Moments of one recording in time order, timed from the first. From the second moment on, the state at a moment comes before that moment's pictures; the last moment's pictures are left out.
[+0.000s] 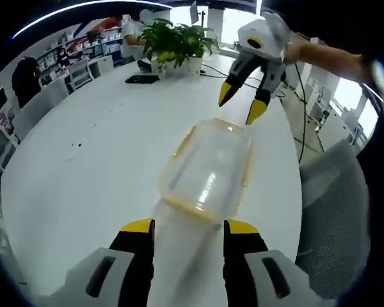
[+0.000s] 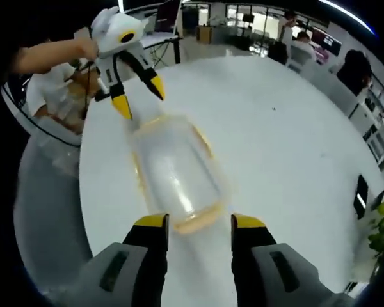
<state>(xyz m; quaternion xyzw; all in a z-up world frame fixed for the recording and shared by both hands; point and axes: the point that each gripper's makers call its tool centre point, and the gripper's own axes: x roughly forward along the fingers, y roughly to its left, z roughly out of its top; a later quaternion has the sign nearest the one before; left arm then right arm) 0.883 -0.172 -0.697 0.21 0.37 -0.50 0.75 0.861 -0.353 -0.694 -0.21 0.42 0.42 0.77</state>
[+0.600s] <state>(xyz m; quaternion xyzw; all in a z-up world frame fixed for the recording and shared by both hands) 0.885 -0.187 -0.704 0.10 0.41 -0.43 0.80 0.860 -0.348 -0.707 -0.07 0.44 0.34 0.83</state>
